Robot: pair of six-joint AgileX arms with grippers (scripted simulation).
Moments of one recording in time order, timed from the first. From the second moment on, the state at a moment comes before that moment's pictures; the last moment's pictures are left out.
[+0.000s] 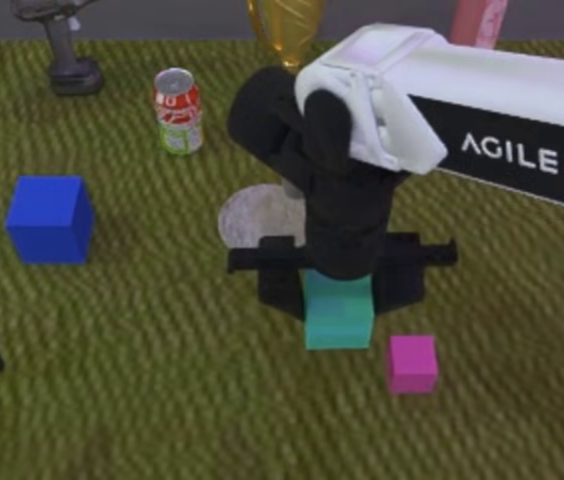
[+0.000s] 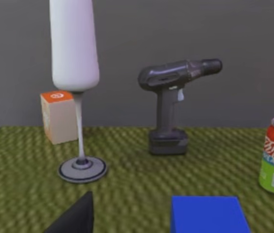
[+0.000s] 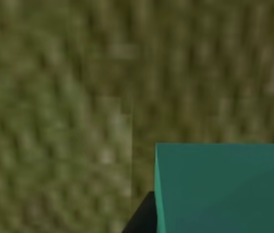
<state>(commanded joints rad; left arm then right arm) 0.00 0.00 0.00 0.00 0.00 0.00 0.79 2.08 1.70 -1.19 0.01 0.78</state>
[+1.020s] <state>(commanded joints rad) 0.00 0.00 0.00 0.00 0.00 0.00 0.81 2.14 1.52 -0.94 0.01 0.81</state>
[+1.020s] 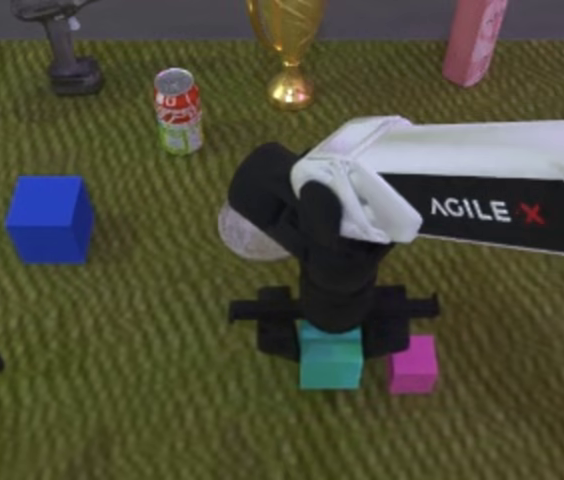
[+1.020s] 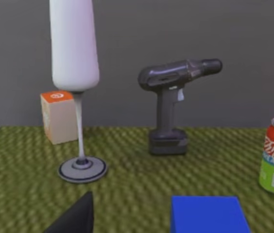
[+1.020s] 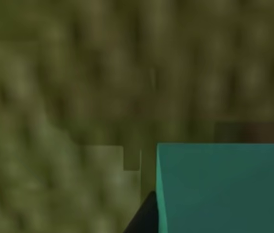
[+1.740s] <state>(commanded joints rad) 0.00 0.00 0.00 0.00 0.00 0.00 0.81 2.14 1.52 -0.94 0.01 0.81</state>
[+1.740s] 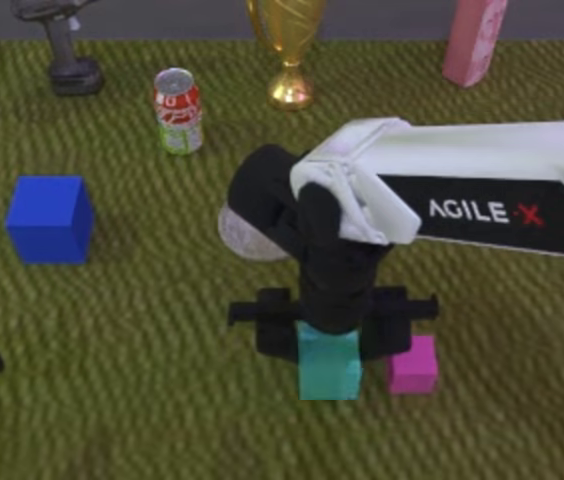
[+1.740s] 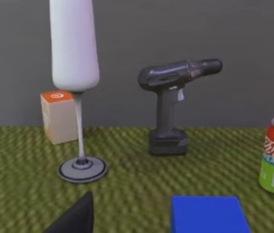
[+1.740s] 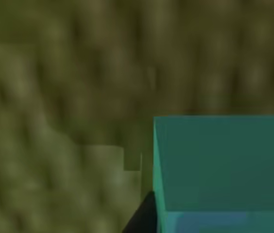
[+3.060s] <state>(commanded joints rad) 0.00 0.00 0.00 0.00 0.00 0.00 0.82 2.06 1.69 -1.18 0.01 0.81</state>
